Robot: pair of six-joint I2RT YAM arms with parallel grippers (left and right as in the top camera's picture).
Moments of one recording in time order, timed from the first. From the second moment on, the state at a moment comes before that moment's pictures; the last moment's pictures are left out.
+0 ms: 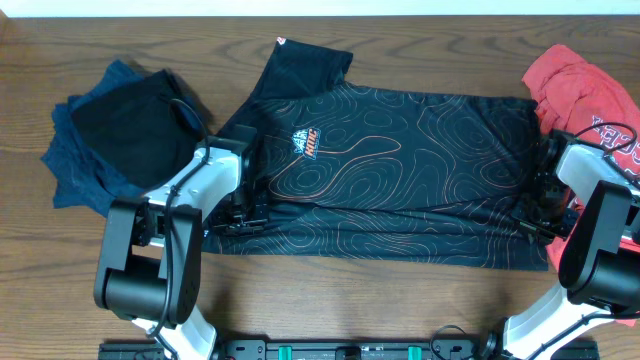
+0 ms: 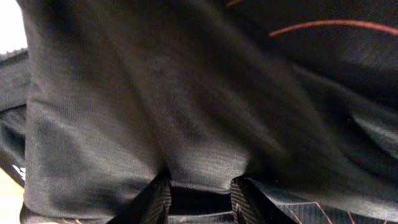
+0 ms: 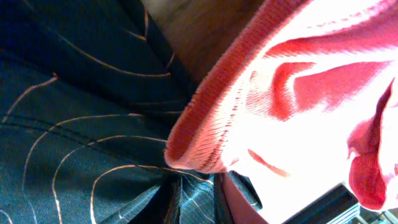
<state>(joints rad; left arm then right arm) -0.21 1.82 1.03 -0.98 0.02 -0.36 -0.30 1.89 1.07 -1.03 0.31 0.41</state>
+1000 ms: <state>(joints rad) -0.21 1.65 0.92 -0.62 -0.01 -0.36 -0.30 1.89 1.06 -1.00 0.37 0.43</state>
